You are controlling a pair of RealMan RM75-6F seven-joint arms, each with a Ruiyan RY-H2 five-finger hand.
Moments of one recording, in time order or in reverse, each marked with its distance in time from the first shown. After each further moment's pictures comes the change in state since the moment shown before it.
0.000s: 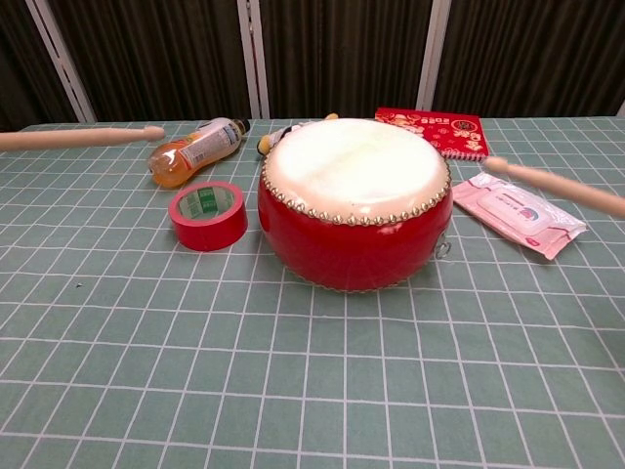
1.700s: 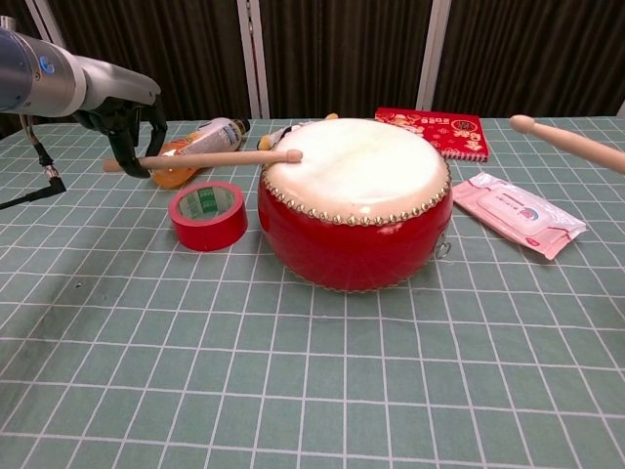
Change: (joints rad) left arm -0.795 -0.329 -0.070 0.299 -1.153 -0.223 0.874; right arm 0.089 0.086 -0.001 0.017 0.121 -0.032 0.139
